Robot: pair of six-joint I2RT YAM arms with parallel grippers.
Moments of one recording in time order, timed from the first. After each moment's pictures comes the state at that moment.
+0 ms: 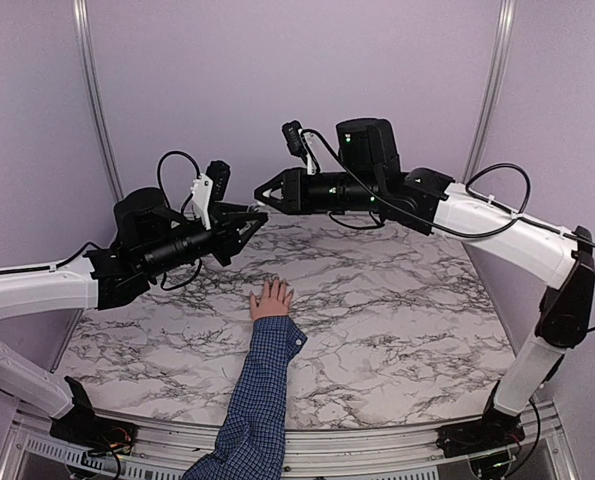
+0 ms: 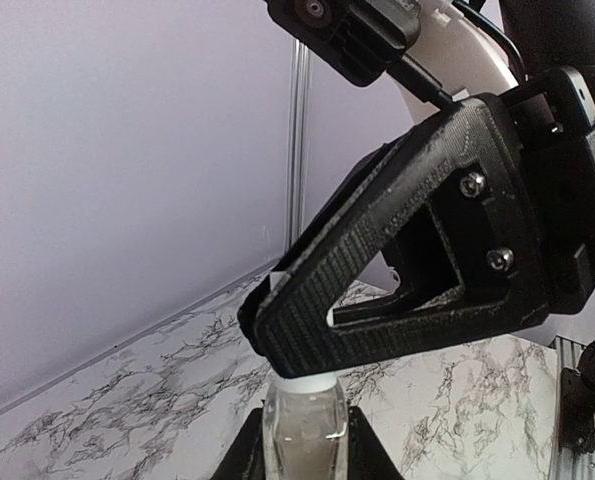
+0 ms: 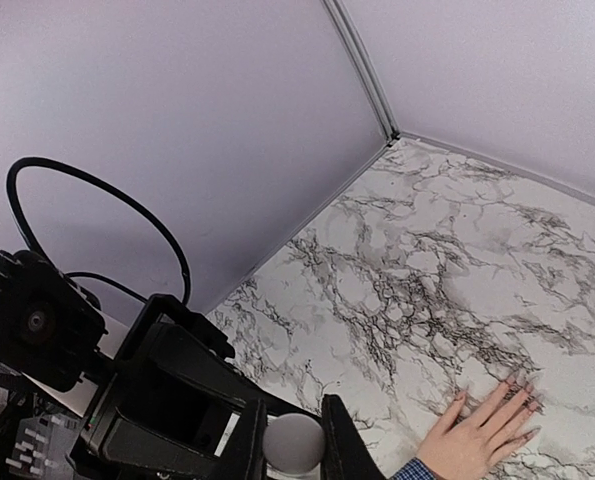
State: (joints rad) left arm -0.84 1.32 0.91 0.41 0.12 -0.06; right arm 0.91 1.70 1.70 -0.27 -0.26 0.47
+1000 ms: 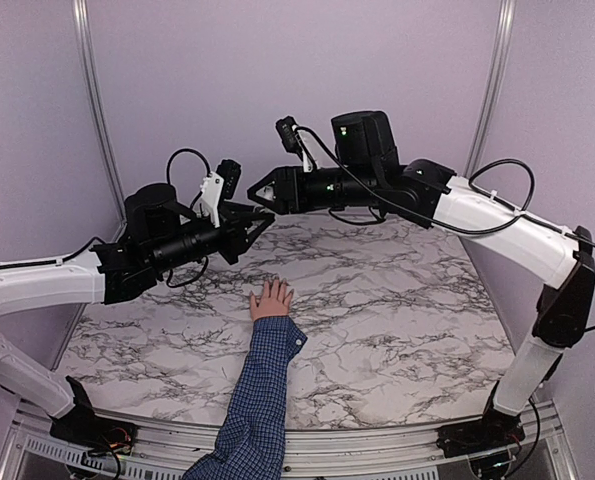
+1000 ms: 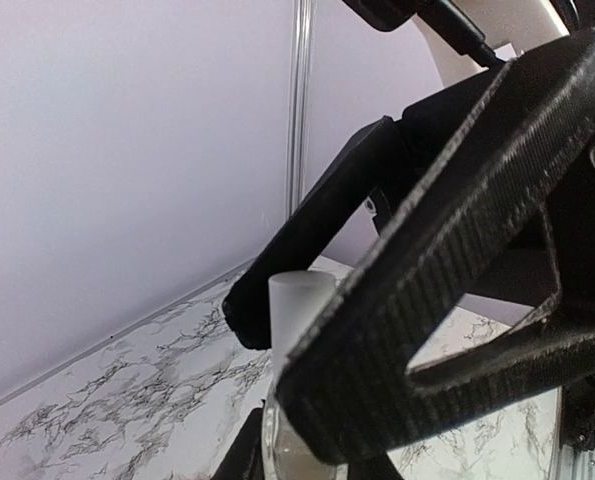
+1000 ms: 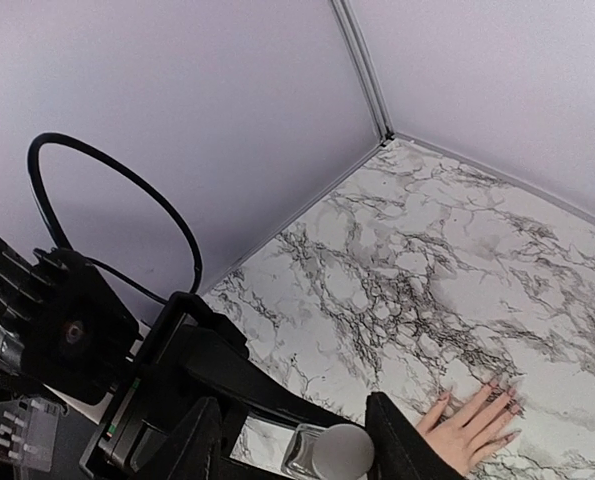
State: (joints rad) left arm -0.84 1.36 0.97 0.36 0.11 -0.06; right arm 0.93 1.72 1.78 -0.37 -0.23 0.38
